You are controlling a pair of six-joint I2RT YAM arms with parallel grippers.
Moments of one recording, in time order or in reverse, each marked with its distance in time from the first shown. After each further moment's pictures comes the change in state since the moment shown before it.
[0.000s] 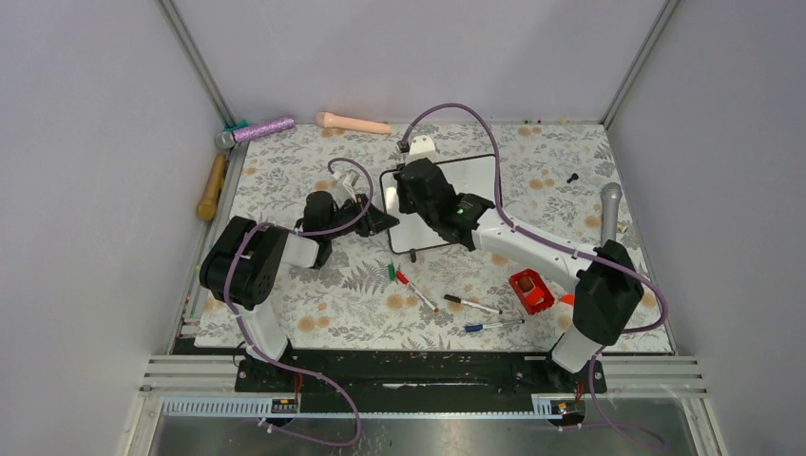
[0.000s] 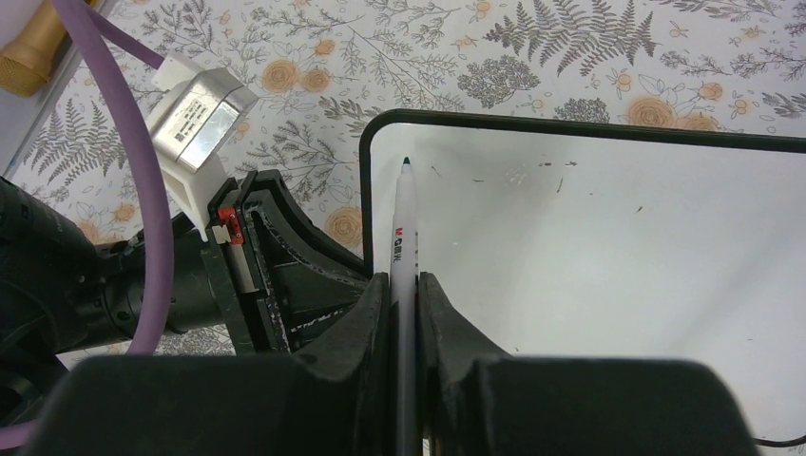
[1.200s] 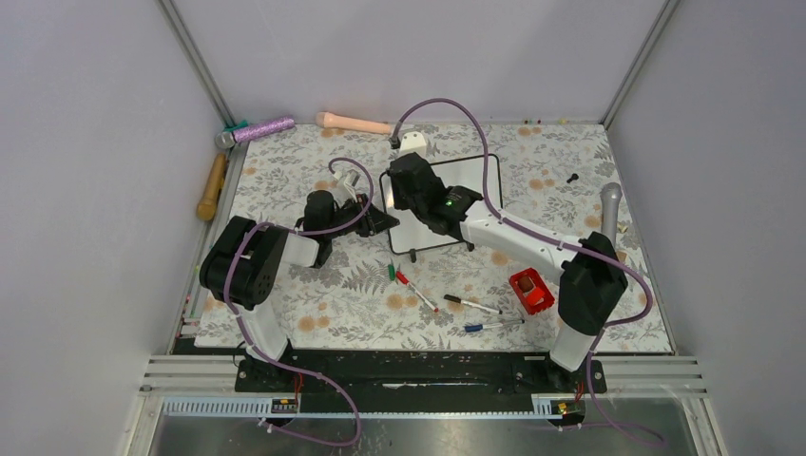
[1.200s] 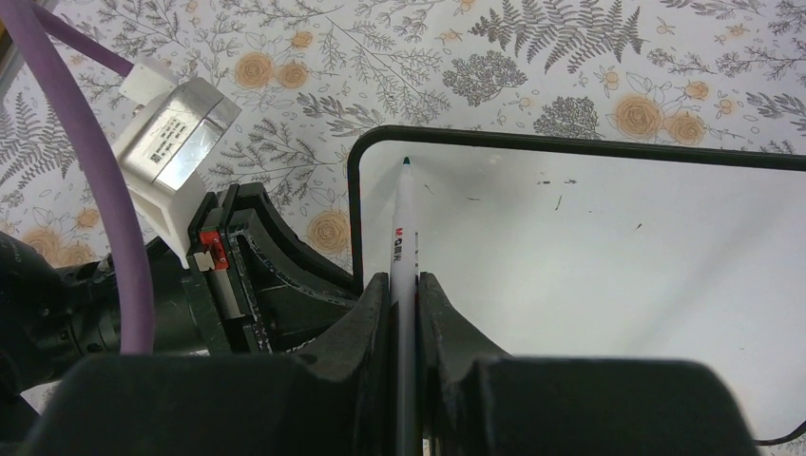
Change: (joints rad) left arm 0.000 0.000 0.010 -0.030 0.003 0.008; right arm 0.000 0.085 0.104 -0.070 0.034 -0.012
